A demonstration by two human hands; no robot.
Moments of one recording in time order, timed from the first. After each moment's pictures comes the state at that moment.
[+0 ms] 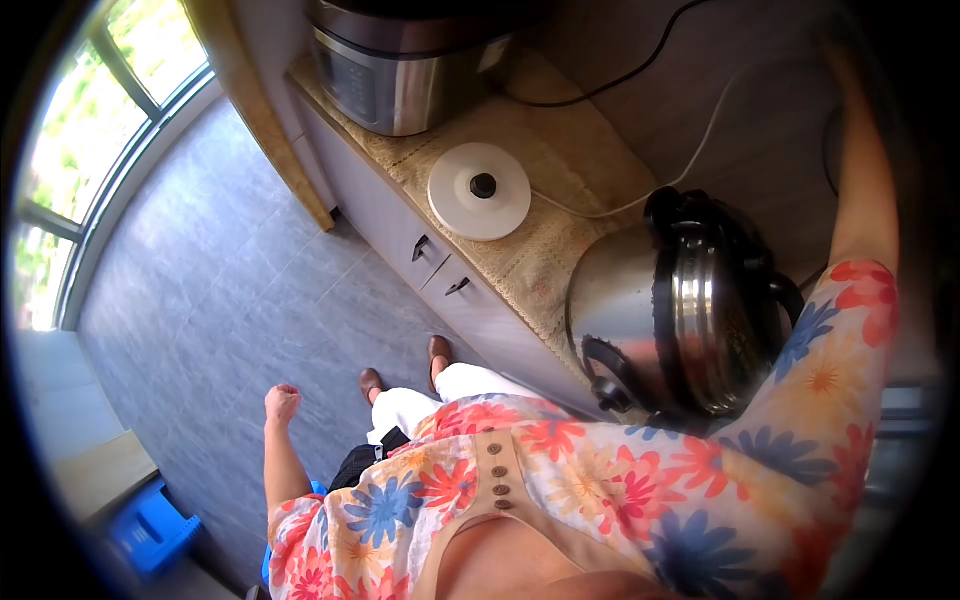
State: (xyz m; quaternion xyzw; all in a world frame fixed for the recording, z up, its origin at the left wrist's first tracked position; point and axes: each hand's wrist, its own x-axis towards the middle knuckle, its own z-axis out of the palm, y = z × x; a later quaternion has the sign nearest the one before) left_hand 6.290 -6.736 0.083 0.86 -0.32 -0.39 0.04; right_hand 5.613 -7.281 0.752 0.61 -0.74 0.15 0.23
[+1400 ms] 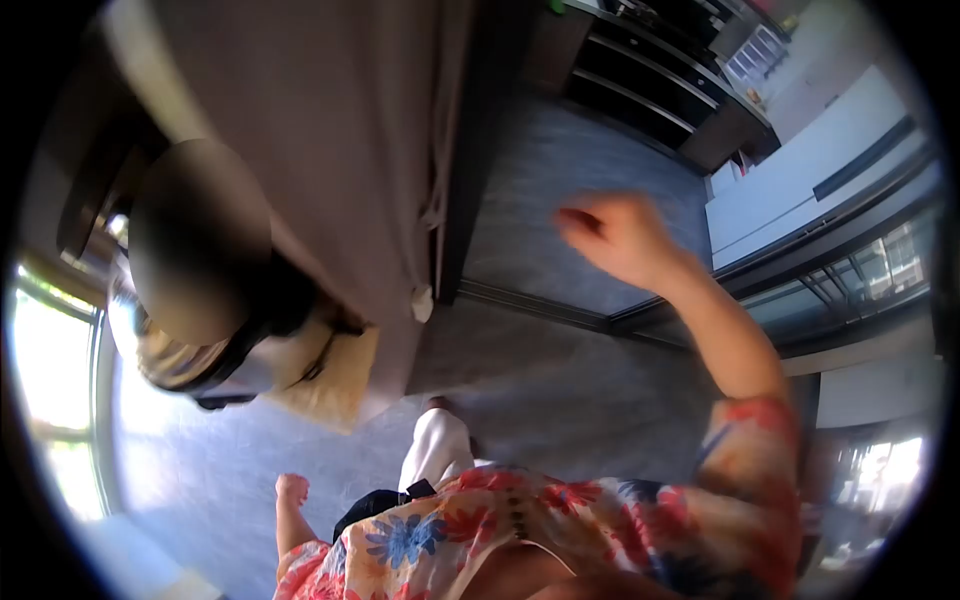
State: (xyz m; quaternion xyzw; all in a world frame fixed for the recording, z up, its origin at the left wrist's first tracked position) left_hand 5.930 -6.686 0.115 0.64 -0.51 -0.41 -0.40; right_hand 5.313 -6.787 0.520 0.72 -0.65 0.20 -0.12
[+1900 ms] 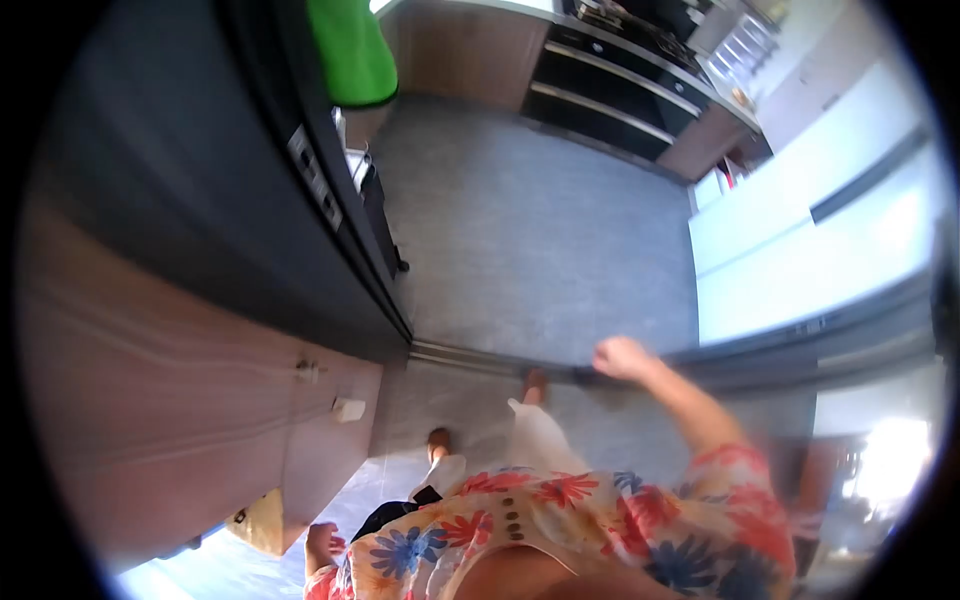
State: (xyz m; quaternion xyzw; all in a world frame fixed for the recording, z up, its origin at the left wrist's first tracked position) left_hand 5.684 -6.716 0.119 0.81 -0.06 -0.56 -0.16; right_hand 4.966 -6.775 0.316 0.60 -0.75 -0.09 -0.25
